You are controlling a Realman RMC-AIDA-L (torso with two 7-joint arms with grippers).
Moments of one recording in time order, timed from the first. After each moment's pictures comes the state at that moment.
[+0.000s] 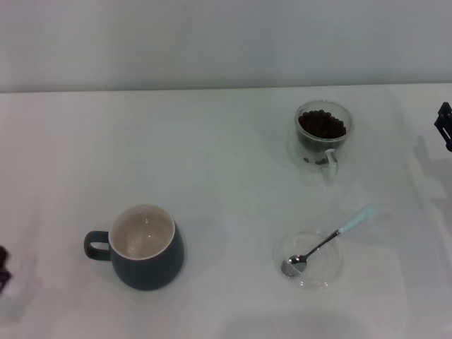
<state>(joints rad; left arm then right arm) -0.09 -2.08 2.85 0.04 -1.11 1.50 -0.28 0.47 2.02 -0.01 0.17 -1.16 -1.11 0.13</state>
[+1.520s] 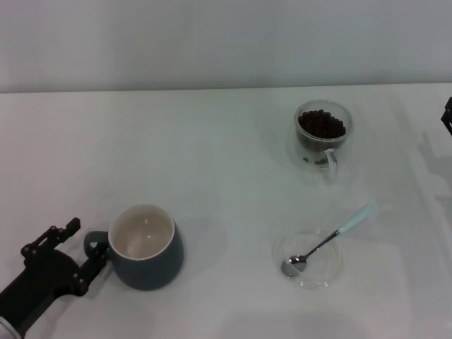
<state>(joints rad) -0.31 -2.08 2.85 0.02 -0.81 1.28 -0.28 0.47 2.02 -0.01 0.14 -1.16 -1.11 0.12</state>
